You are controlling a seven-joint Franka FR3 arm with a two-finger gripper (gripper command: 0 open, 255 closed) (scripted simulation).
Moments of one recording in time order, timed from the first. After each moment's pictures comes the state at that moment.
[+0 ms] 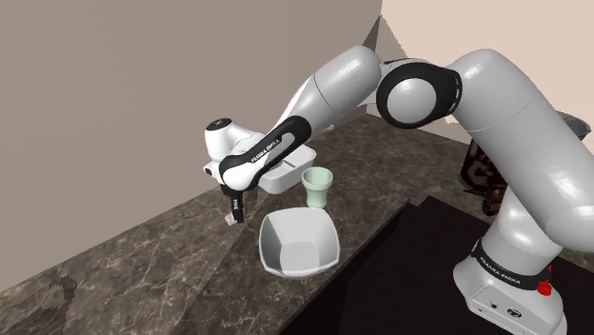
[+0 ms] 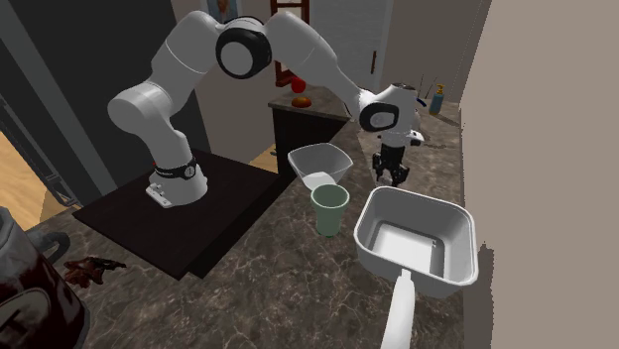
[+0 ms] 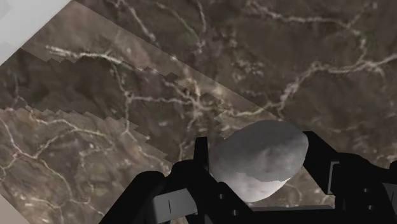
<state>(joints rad) 0.37 0.85 0.16 -1.43 -0.20 2.29 -0.44</state>
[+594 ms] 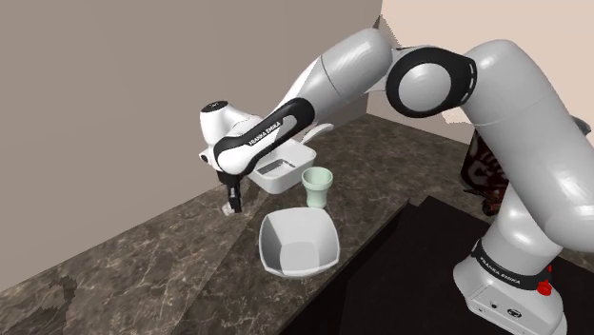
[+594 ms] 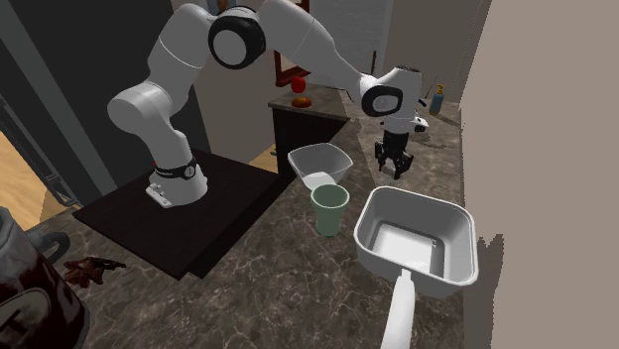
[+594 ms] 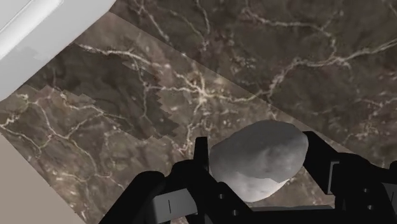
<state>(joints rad) 0.36 0.78 0.17 -1.43 -0.19 2.22 -0.45</state>
